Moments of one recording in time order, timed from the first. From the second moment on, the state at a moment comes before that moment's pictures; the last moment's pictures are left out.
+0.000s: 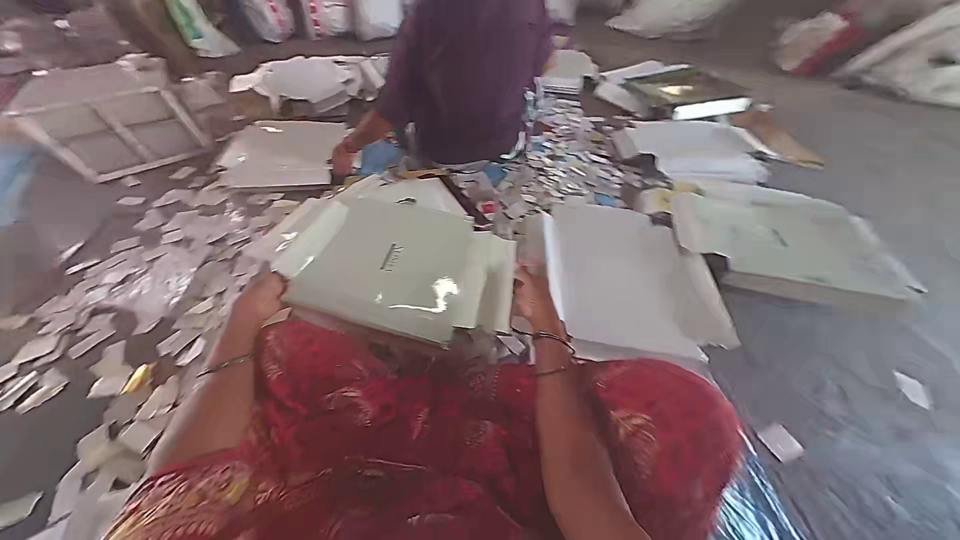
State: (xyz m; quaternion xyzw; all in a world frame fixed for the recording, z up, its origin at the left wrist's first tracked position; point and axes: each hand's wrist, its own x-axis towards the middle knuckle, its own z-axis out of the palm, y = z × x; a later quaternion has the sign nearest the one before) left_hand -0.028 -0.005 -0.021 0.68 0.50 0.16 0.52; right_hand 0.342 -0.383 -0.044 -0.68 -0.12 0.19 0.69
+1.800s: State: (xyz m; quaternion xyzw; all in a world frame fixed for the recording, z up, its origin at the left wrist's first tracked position) left_hand 0.092 -0.131 -0.036 0.44 0.48 0.25 0.71; right_hand 0.309 -0.353 -0.051 -0.62 -0.06 0.21 0.75
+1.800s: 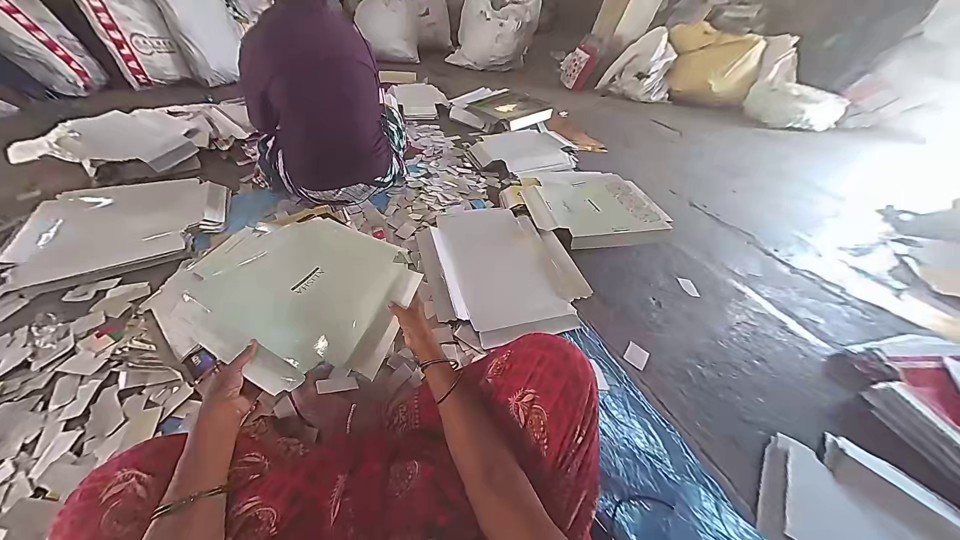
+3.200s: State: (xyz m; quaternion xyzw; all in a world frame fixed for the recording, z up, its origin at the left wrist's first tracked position) left_hand 0.073 -0.144 -0.010 0.50 0.35 0.39 0.68; right_hand 0.310 -0.374 -0.027 -0.43 0.01 0.27 0.86
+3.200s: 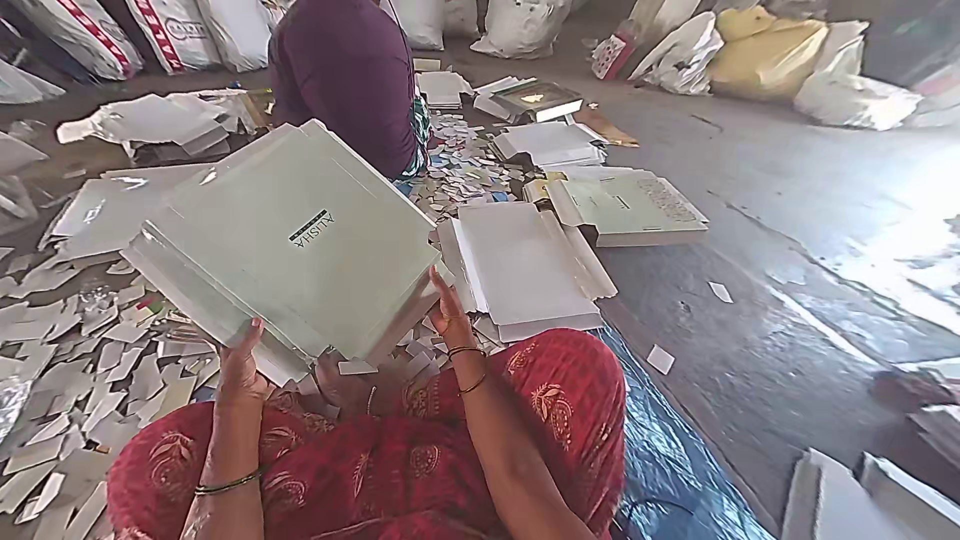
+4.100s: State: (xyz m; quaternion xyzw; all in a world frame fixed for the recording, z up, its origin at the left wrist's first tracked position) left_hand 0.064 -0.136 -0.016 0.51 0.46 0.33 0.65; right_hand 0.330 -0.385 -0.053 -0.70 -0.07 0.26 0.66
